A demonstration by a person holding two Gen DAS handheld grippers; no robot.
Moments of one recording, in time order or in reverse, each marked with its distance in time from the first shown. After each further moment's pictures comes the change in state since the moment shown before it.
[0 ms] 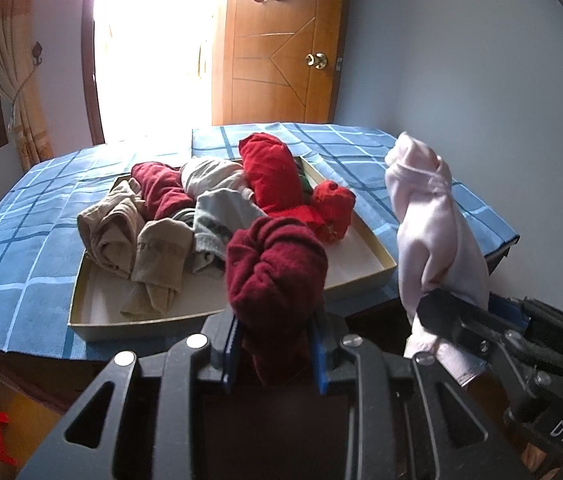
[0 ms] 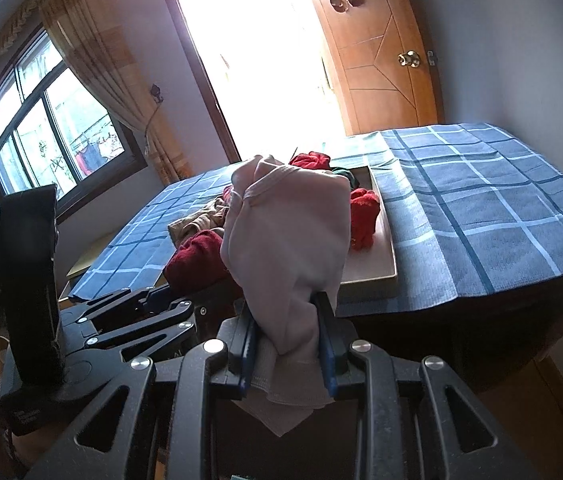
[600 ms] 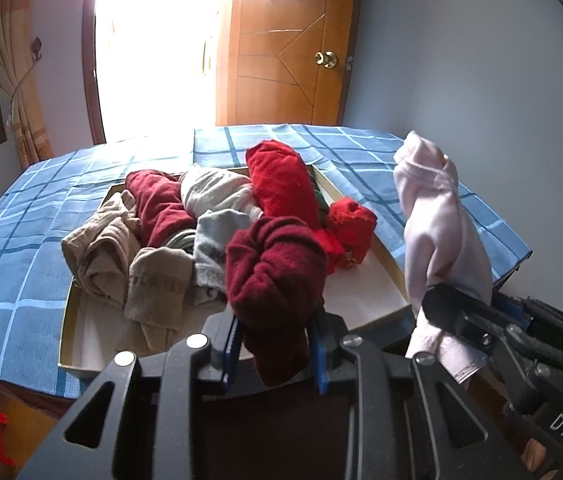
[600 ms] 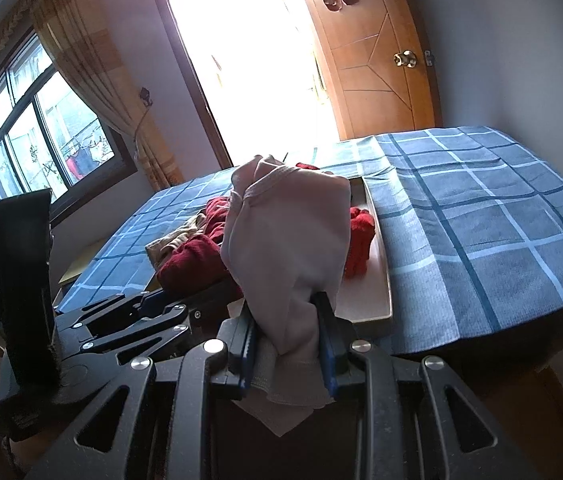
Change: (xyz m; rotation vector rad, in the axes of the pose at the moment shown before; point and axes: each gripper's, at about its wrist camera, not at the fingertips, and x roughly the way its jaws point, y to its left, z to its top) left arm 0.030 0.009 0.027 -0.019 0.011 0.009; right arm 0.034 -0.014 0.029 0.010 -0.003 -0.023
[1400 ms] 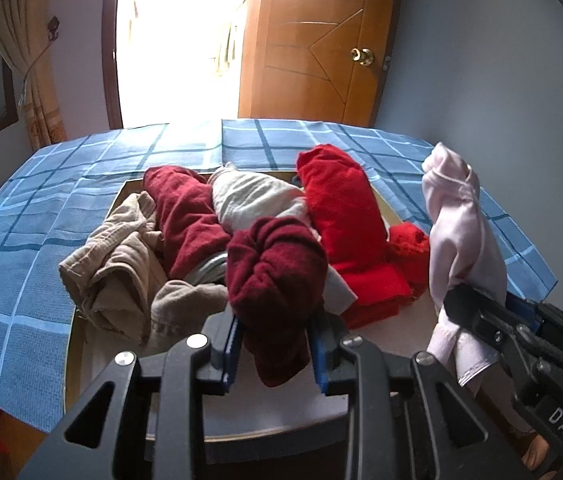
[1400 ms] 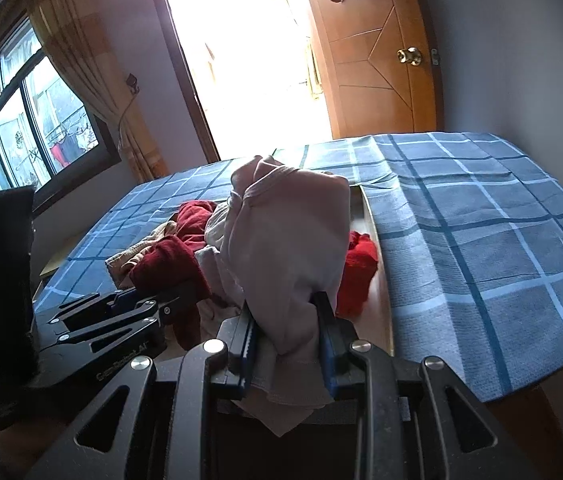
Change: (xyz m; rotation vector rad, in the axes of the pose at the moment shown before) left arm 0.043 0.037 0.025 -0.071 0.027 0.048; right arm 0.056 0.001 0.028 -0.042 0.030 -0.052
